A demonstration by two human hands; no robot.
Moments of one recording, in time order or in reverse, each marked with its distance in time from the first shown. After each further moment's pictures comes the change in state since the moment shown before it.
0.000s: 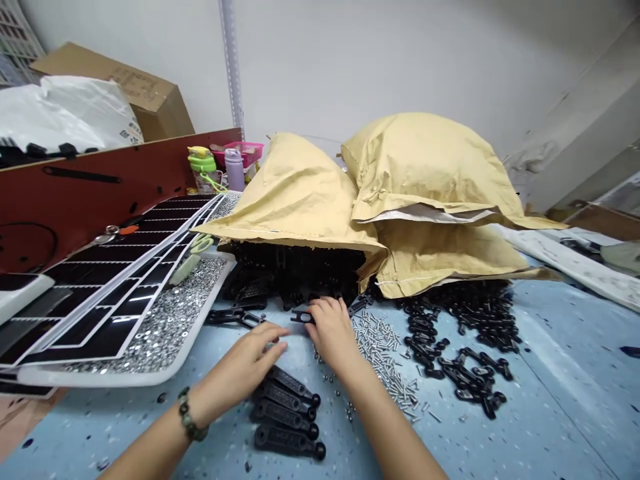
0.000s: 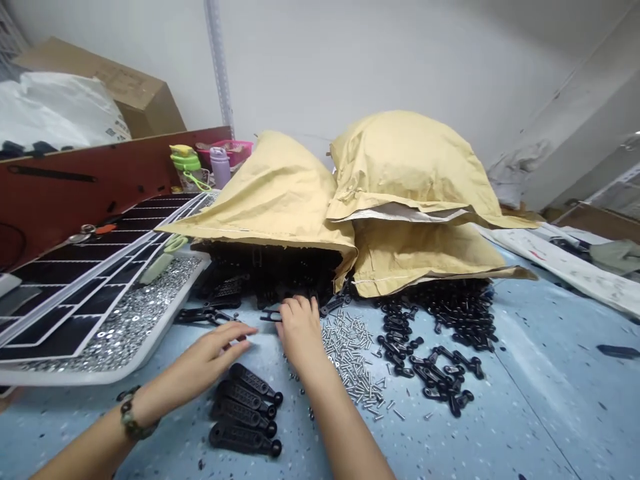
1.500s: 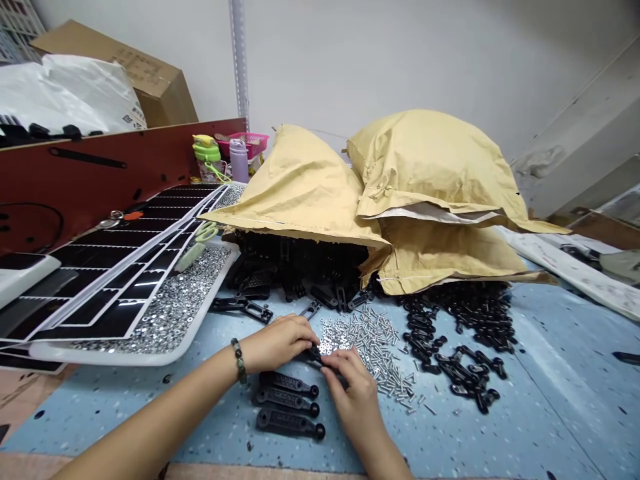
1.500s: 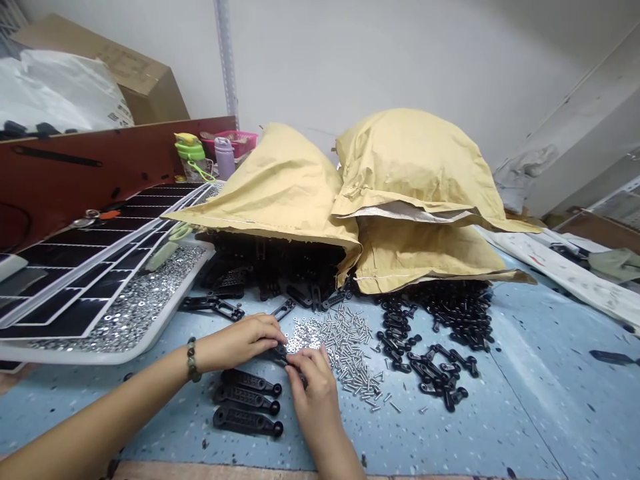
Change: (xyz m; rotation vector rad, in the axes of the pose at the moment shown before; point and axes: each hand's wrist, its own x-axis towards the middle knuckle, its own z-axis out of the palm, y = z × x) left_hand 0.037 0.011 0.009 0.192 -0.286 0.278; right_hand -0.104 -0.001 -0.007 0.405 0.113 0.190
